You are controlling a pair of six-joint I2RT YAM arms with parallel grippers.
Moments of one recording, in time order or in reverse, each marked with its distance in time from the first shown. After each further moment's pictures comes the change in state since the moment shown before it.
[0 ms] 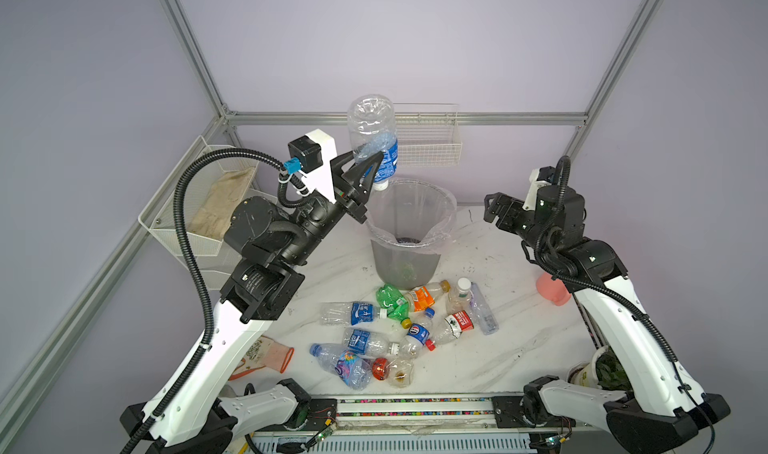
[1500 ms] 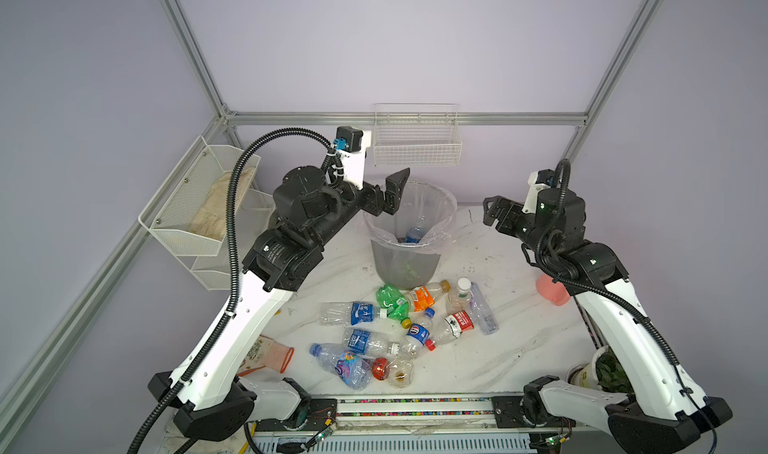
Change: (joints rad) left arm 0.007 0.161 0.194 -0.398 -0.156 -0.050; right arm 0.000 -0.017 -0.044 -0.003 -0.037 -0.004
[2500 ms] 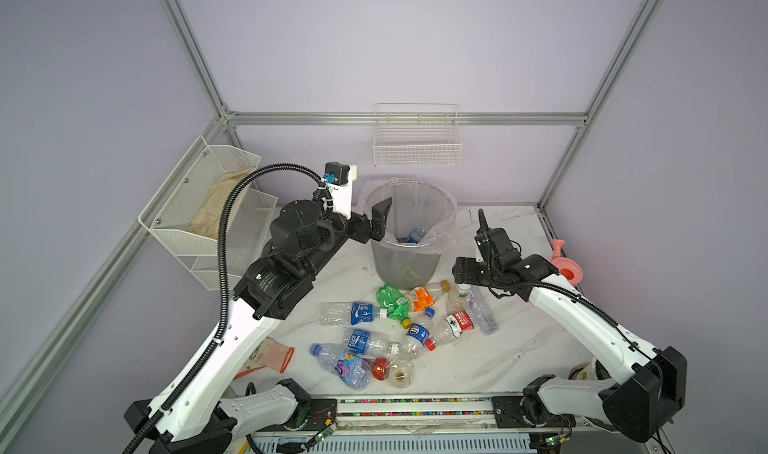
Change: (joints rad) left arm 0.000 -0.209 -0.318 0.004 -0.117 -0.059; right arm 0.134 0.101 -0.353 -0.111 -0.105 0.025
